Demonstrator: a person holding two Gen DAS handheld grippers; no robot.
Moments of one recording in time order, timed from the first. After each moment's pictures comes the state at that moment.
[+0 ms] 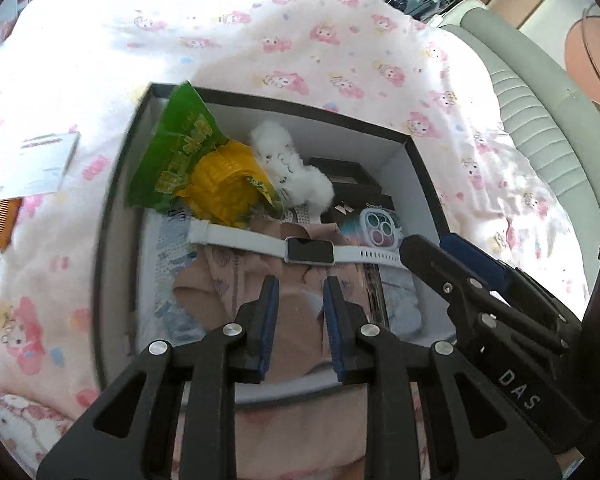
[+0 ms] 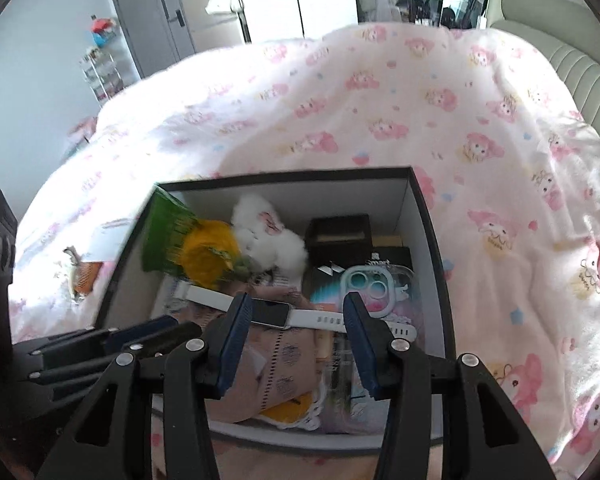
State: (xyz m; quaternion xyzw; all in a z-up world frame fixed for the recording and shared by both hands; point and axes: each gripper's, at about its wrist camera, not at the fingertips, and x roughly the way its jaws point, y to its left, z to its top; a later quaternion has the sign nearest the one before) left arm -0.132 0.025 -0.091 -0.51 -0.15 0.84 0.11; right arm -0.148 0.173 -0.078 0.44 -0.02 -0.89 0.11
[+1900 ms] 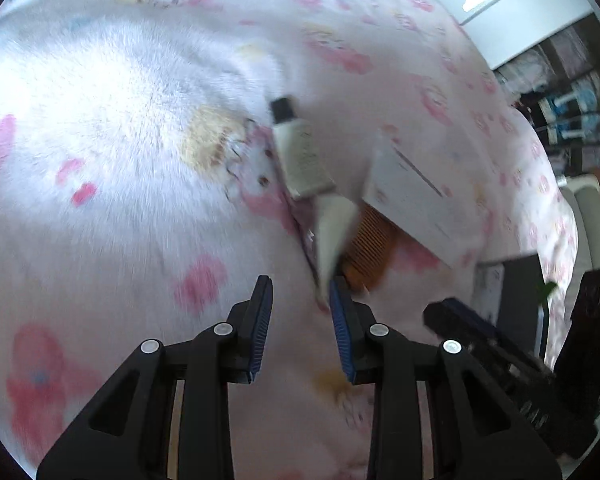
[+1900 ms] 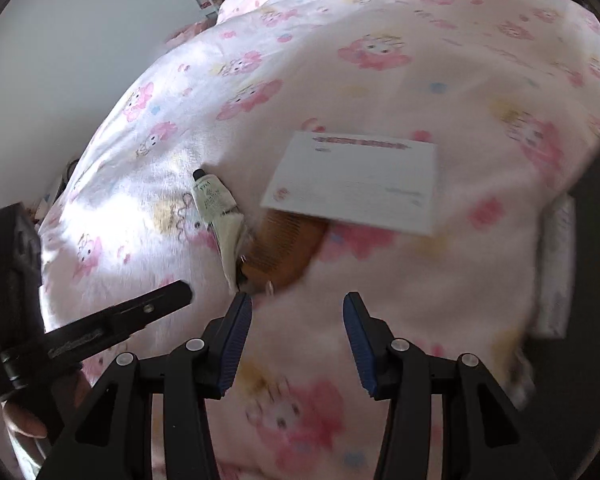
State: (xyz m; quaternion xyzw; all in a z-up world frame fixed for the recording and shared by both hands) left arm -0.101 -0.370 -0.208 -0.50 -0.36 0.78 -0.08; right arm -0.185 -0.181 -0.173 0.55 0.01 -0.78 0.30
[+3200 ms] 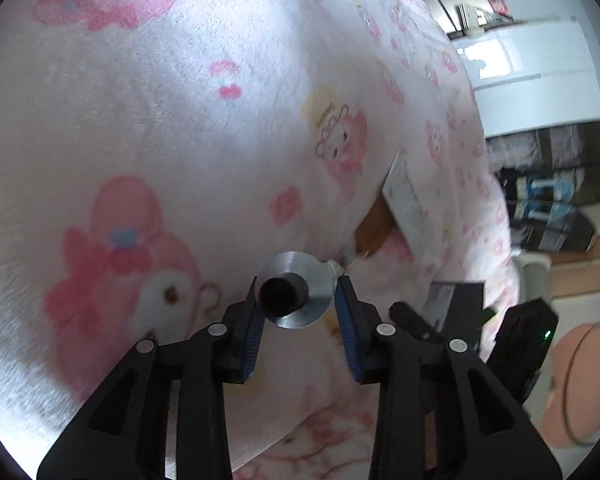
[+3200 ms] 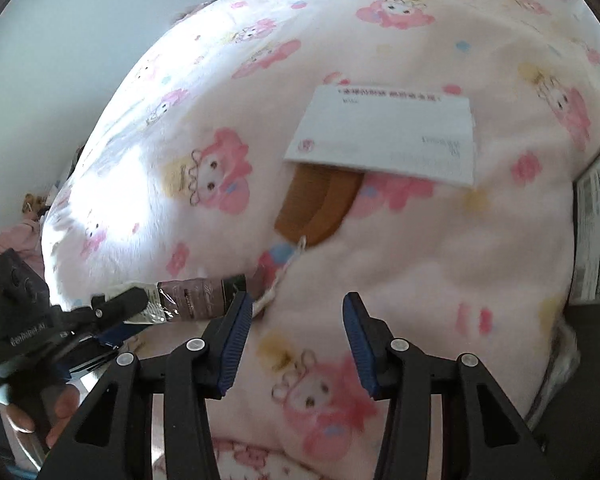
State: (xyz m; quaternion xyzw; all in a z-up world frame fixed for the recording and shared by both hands) left arm 0.000 -0.391 -0.213 -0.44 -0.51 0.74 -0.08; right arm -0.152 -0.172 -0.183 0.58 0.00 -0.75 0.31
